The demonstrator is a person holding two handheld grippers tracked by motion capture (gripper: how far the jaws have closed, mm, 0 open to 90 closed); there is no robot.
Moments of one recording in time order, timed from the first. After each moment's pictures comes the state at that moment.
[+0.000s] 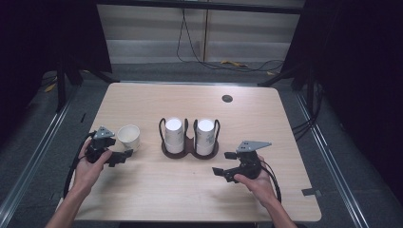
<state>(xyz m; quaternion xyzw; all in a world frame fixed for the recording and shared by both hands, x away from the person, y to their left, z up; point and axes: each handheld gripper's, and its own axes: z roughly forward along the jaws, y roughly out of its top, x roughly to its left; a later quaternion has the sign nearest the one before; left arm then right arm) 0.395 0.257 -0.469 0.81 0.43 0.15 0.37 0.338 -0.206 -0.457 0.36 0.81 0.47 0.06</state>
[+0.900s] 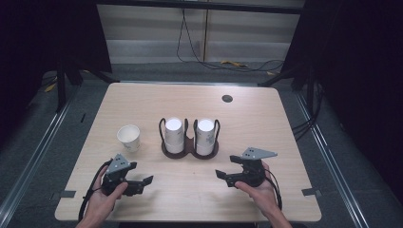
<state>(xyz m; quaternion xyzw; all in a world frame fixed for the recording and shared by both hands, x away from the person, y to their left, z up) 0.317 0.201 -0.490 0.80 0.38 0.12 0.45 0.311 -0.207 -0.456 0.40 0.78 0.46 0.12</state>
